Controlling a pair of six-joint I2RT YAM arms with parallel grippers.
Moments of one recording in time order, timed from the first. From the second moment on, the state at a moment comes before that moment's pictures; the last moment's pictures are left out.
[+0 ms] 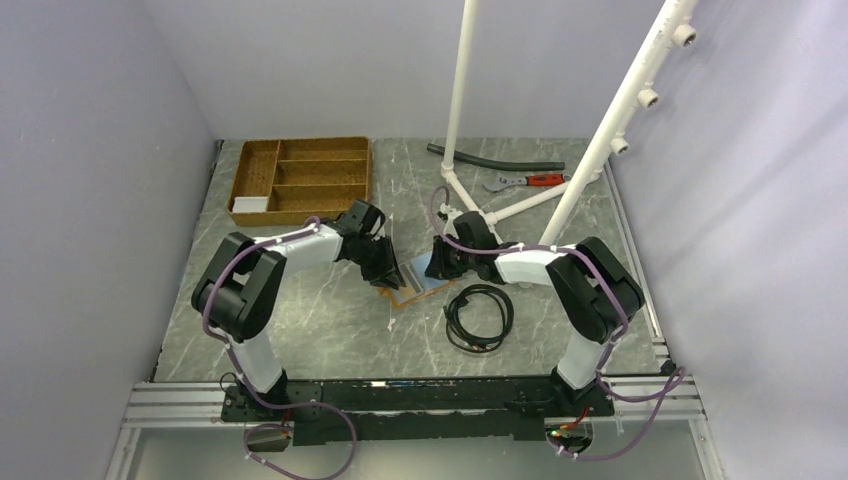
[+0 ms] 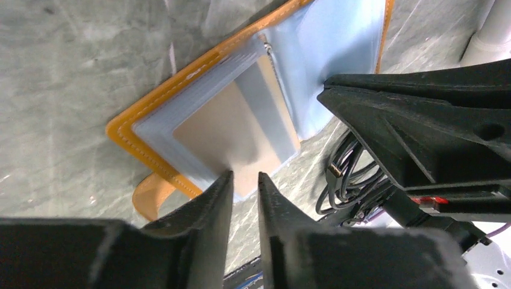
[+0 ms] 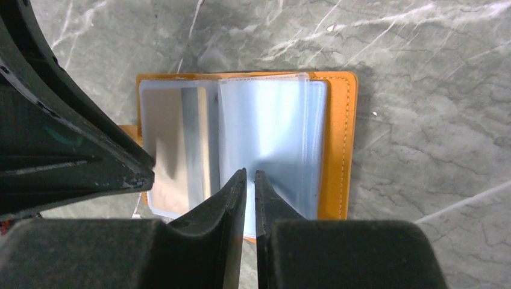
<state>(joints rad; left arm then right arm) -0.53 1.77 1.03 -0.37 0.40 -0.75 0.61 1.75 0.84 0.14 -0.30 0.42</state>
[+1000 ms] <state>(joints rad) -0.49 1.93 1.09 -0.21 0.52 -0.86 0.55 1.72 0.75 0.23 -0.36 0.49</state>
